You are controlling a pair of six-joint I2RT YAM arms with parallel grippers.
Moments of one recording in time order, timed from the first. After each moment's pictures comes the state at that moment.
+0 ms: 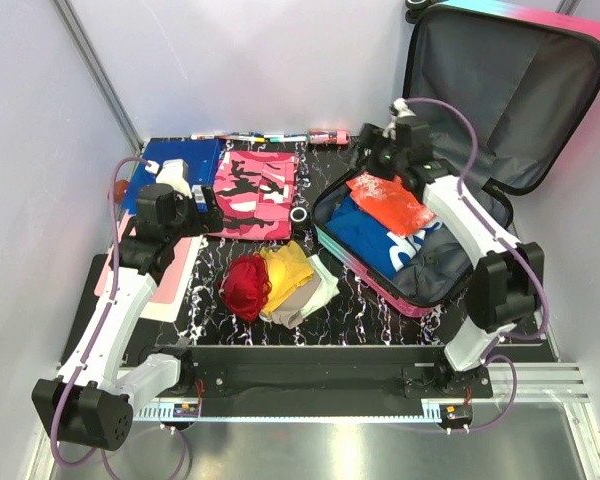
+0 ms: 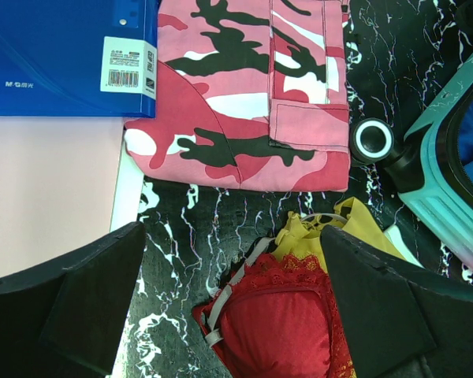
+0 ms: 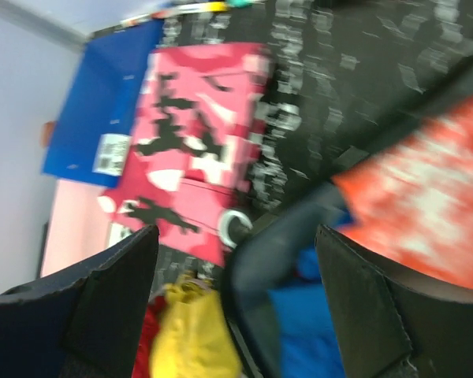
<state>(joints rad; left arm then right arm) -0.16 1.01 0.96 -0.46 0.01 -0.24 0.29 1.68 1.48 -0.29 -0.19 0.55</state>
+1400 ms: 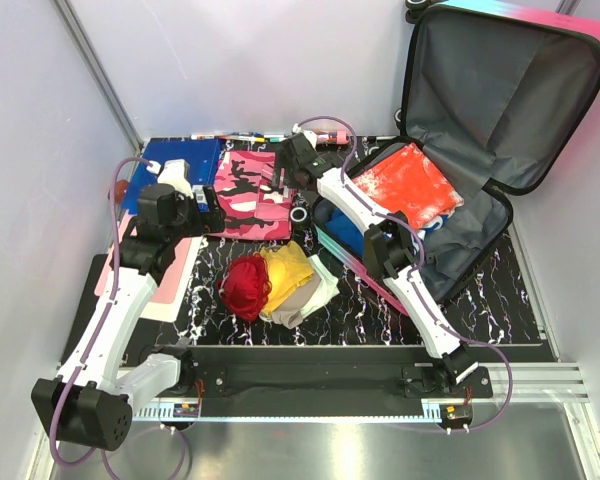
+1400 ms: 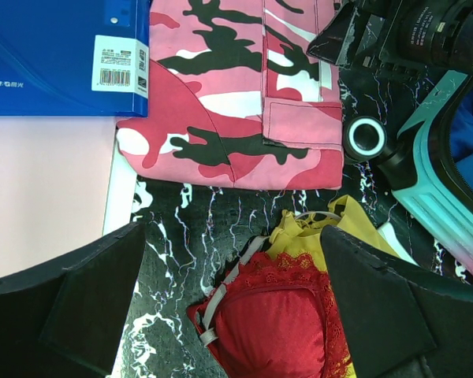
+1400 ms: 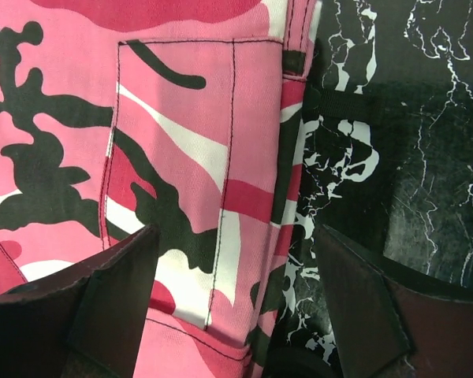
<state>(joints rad) -0.17 1.00 0.96 -0.46 0.01 -0.24 0.61 2.72 2.64 -0.67 0.17 0.57</state>
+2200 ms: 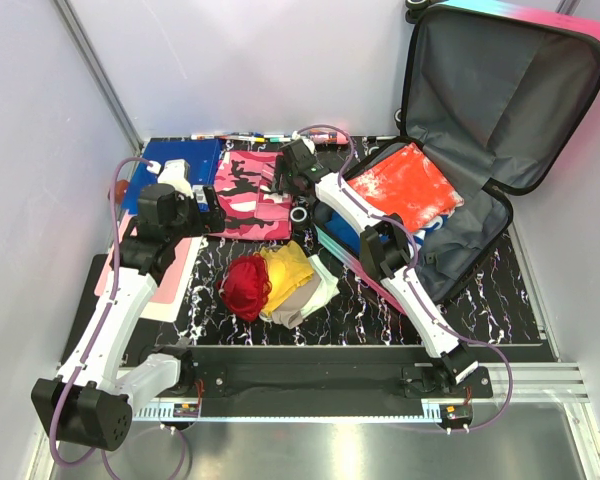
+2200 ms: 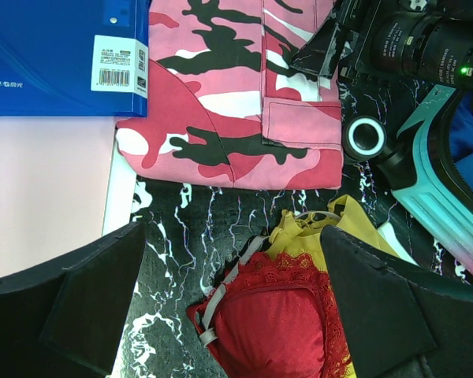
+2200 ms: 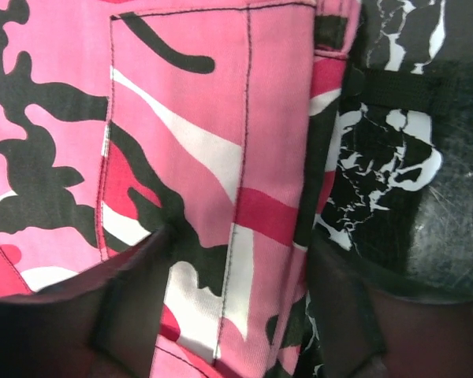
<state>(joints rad) -0.17 1.00 0.96 -0.46 0.01 -0.24 0.61 2.80 2.68 -0.64 0.09 0.62</state>
